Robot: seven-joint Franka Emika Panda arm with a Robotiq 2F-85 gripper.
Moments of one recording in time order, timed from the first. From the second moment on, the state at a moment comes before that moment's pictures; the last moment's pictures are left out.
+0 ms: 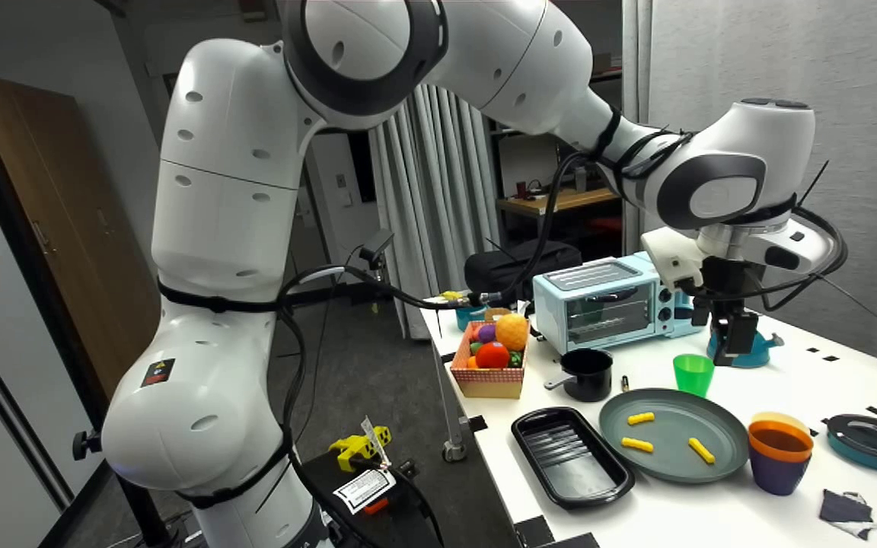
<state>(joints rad) -0.19 0.41 -0.08 -1.81 0.30 2.26 0.27</state>
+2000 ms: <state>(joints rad) -0.07 0.84 -0.14 -1.28 0.24 2.33 0.53</state>
